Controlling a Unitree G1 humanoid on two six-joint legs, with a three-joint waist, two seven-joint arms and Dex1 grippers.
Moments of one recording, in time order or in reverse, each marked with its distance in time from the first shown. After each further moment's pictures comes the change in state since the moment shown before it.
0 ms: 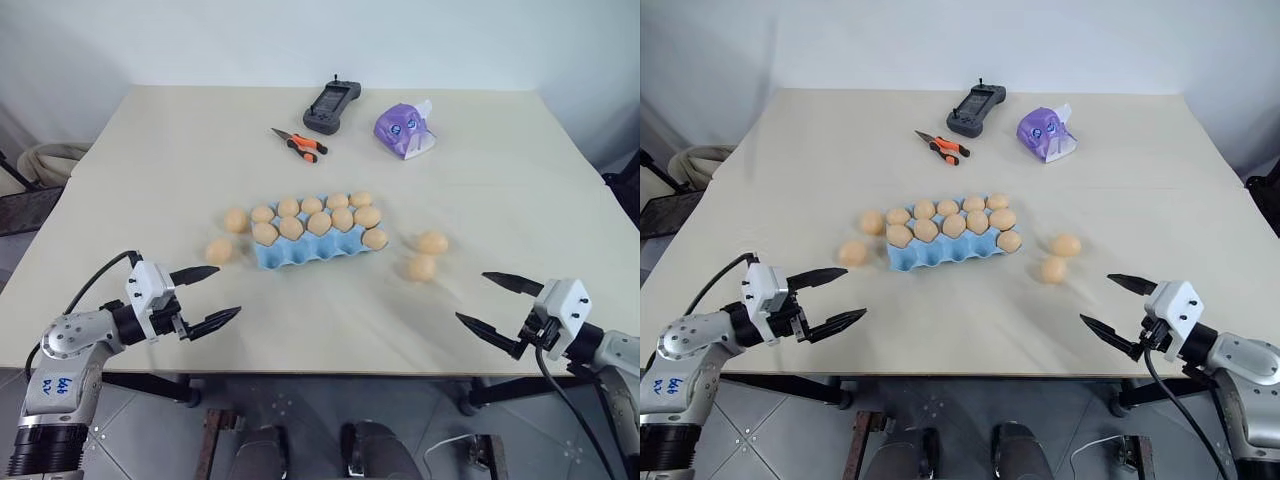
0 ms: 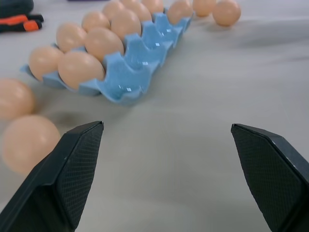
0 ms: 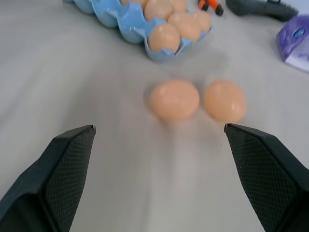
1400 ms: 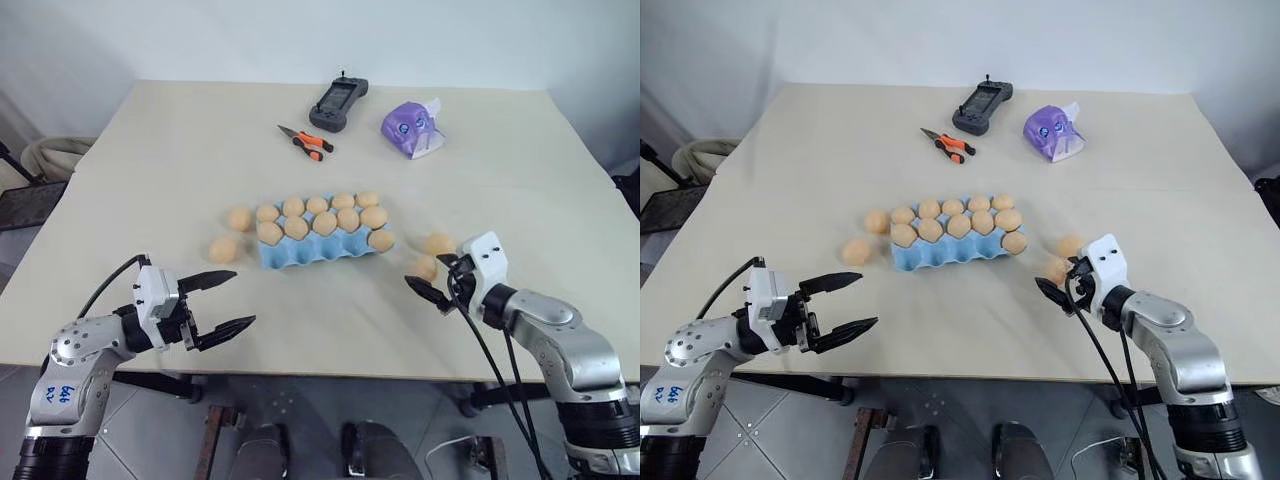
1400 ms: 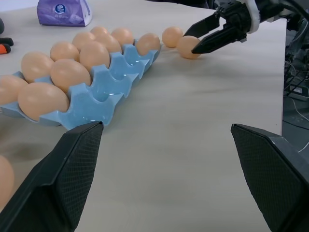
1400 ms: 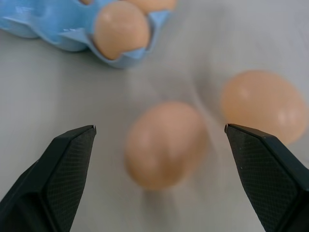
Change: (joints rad) left arm 0.041 -0.032 -0.001 -0.157 -0.105 0.073 -0.026; right arm -0.330 0.137 0.246 -0.098 -0.024 0.706 -0.466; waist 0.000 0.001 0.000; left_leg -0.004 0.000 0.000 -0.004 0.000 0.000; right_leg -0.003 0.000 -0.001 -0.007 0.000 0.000
